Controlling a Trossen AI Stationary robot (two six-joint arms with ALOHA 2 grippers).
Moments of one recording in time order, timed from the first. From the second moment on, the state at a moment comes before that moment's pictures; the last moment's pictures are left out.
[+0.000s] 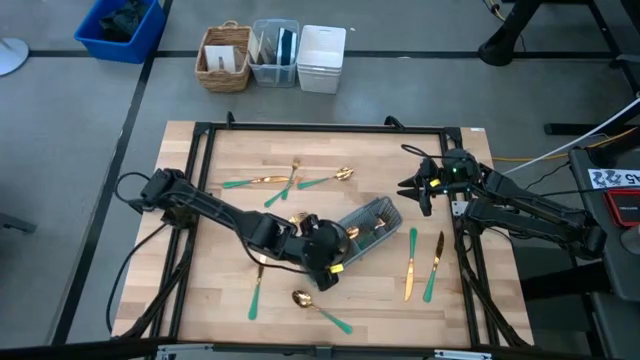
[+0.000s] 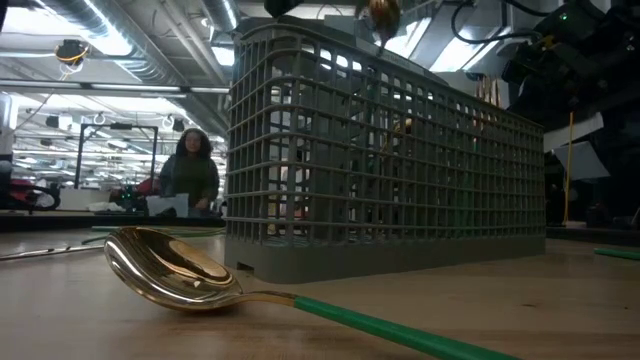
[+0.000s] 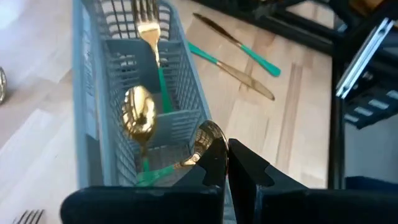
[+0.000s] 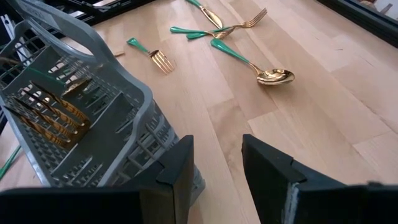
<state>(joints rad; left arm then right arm) -0.38 1.83 1.63 -0.57 -0.41 -0.62 -0.55 0.57 0.39 -0.36 -0.43 0.05</state>
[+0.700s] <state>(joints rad) -0.37 1.79 1.63 -0.61 -0.33 -0.48 -0.55 0.57 0.39 -0.36 -0.43 0.05</state>
